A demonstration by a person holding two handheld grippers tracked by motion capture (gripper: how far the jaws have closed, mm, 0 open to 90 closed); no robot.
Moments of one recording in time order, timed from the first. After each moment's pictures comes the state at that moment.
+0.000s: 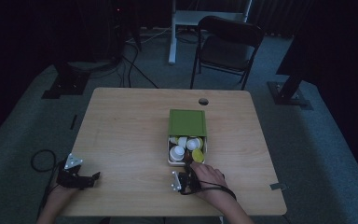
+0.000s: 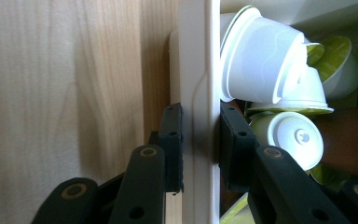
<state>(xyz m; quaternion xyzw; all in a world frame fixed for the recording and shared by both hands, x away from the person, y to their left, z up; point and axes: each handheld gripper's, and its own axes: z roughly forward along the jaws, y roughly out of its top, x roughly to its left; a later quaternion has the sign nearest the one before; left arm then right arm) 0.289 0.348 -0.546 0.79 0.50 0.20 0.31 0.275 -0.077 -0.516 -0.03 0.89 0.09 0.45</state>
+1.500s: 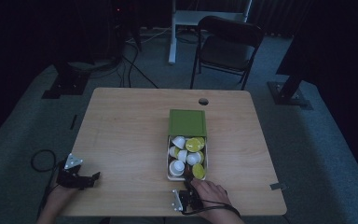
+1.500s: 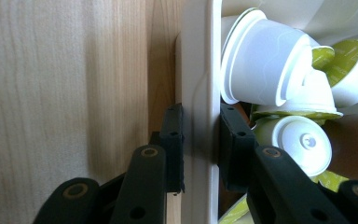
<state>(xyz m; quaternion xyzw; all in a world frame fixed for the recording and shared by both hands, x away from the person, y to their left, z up) 0.289 0.348 -0.546 0.79 0.50 0.20 0.31 0.222 -0.079 -0.520 -0.04 0.89 0.10 0.43</state>
